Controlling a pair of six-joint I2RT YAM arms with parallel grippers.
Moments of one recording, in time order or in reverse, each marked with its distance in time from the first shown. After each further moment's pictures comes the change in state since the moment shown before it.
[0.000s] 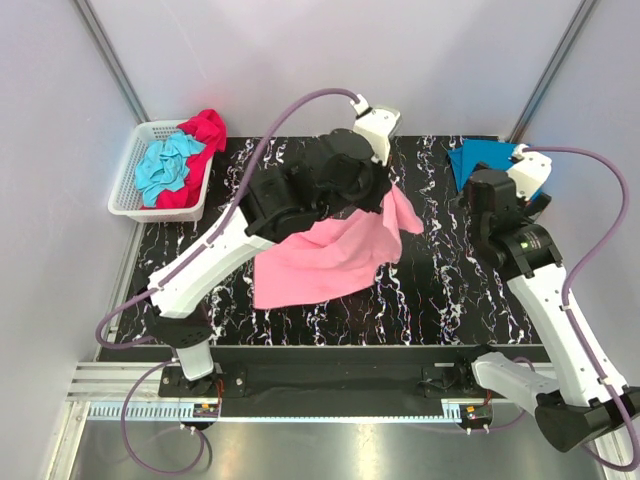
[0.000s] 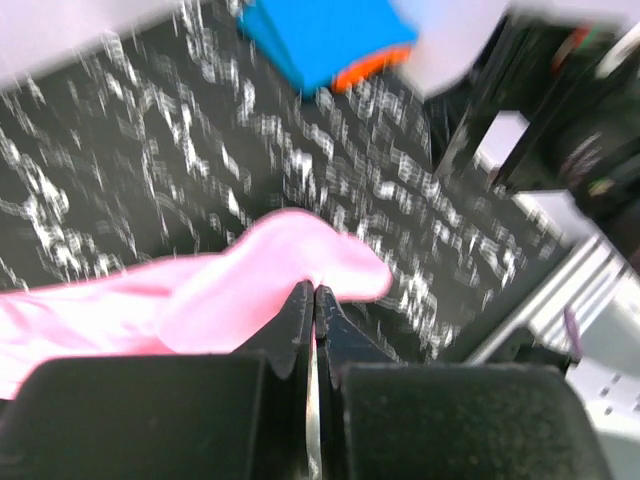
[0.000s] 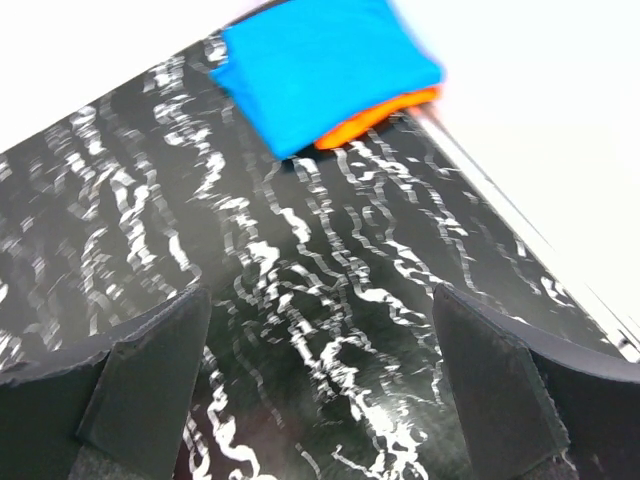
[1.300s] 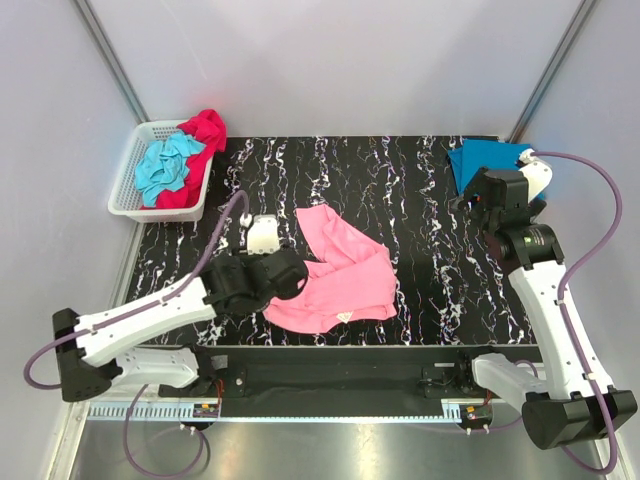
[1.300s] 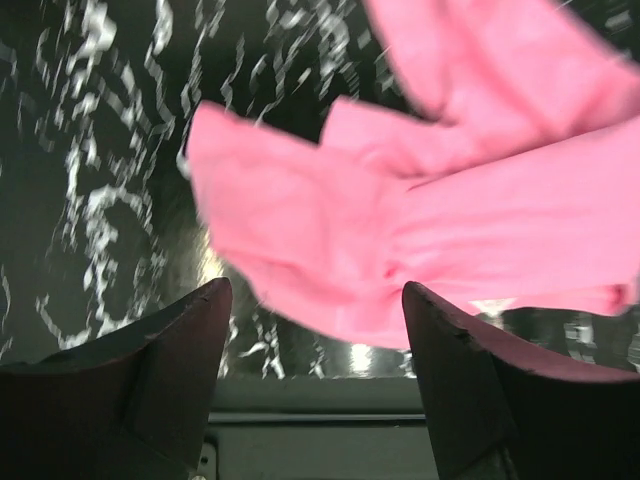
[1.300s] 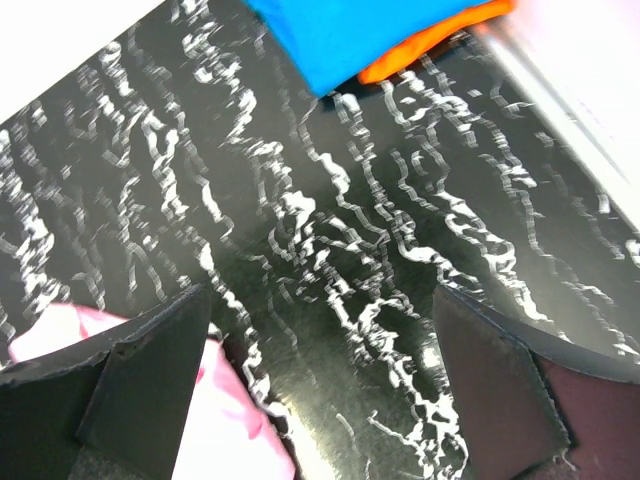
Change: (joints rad) left arm -0.005 -0.644 -1.188 -0.105 -0.422 -0.639; right arm -0.208 0.006 -0.067 0.030 -0.325 0.038
